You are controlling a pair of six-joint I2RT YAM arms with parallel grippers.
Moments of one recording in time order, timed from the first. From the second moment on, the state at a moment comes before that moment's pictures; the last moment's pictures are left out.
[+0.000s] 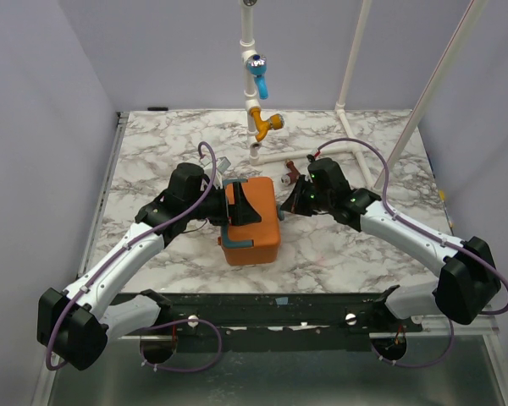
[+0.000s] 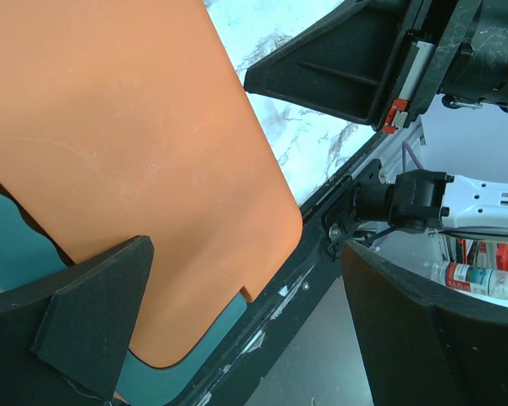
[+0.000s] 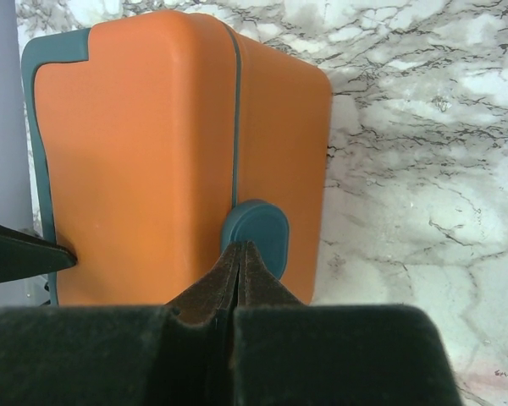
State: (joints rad) left arm -0.51 1.08 0.86 -0.37 0.52 -0.60; right arm 0.67 1.36 0.98 -0.31 -0.09 0.74
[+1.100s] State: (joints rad) left arm -0.51 1.08 0.86 -0.37 0.52 -0.60; right arm 0.66 1.39 0.96 -0.28 -0.09 0.72
